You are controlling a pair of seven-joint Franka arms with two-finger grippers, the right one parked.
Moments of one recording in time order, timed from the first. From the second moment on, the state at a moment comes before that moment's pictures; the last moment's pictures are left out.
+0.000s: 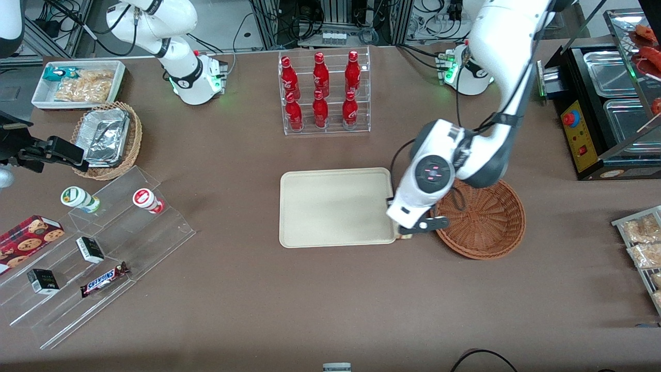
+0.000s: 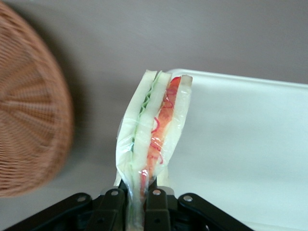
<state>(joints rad) -0.51 0.53 -0.05 -1.62 -0.02 1.98 -0.70</state>
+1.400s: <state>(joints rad) -0.72 0.80 -0.08 -1.34 -0.02 2.03 -0.99</state>
